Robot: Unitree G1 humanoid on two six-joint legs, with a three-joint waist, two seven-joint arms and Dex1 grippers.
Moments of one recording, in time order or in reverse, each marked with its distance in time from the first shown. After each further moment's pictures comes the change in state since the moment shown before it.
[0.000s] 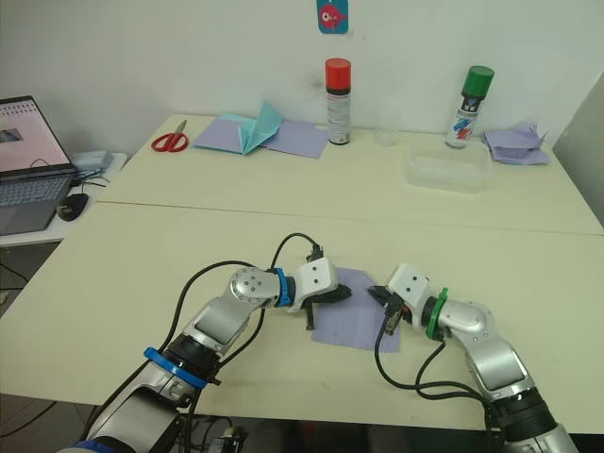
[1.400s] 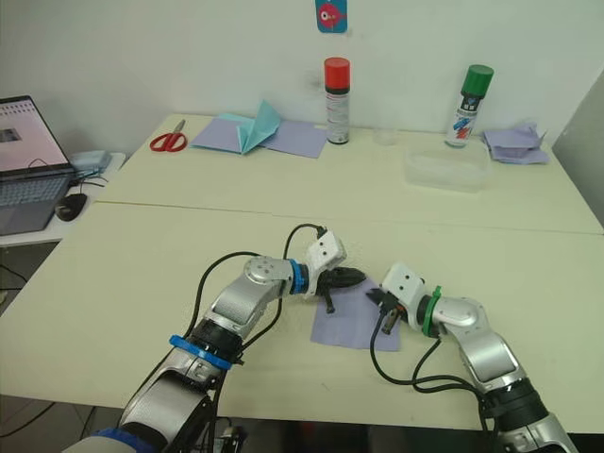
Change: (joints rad) left arm -0.126 -0.171 0.087 0.191 -0.093 0.131 0.033; right arm -0.047 0.004 0.022 0.038 -0.029 0.044 0.026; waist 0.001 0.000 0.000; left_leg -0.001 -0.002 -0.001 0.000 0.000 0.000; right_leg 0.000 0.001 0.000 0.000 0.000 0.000
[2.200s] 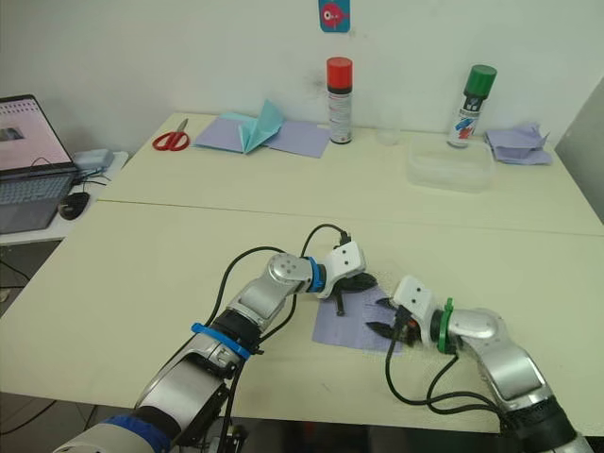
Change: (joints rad) left arm -0.065 -0.041 -0.054 0.145 0.120 -0.175 -0.026; right arm 0.106 -0.094 -0.074 -0.200 0.191 0.182 0.125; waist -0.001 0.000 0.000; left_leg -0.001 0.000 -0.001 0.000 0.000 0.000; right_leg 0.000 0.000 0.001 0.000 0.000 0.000
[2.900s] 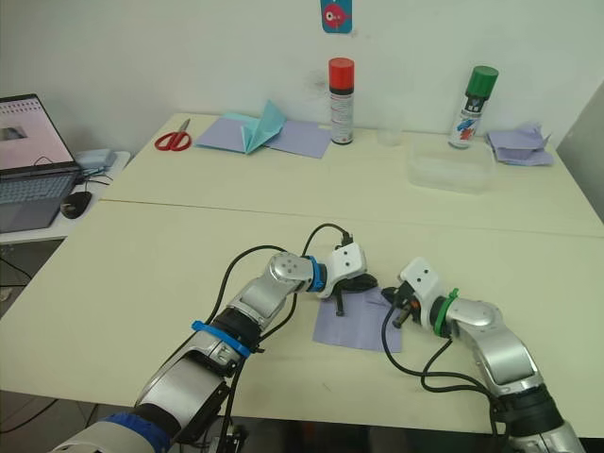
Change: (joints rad) left arm -0.016 -0.002 -0.012 0.025 0.003 -0.028 -0.016; right arm -0.034 0.027 -0.018 0.065 -0.059 0.069 -0.169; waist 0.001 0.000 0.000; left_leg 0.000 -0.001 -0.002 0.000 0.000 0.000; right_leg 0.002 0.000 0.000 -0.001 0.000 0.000
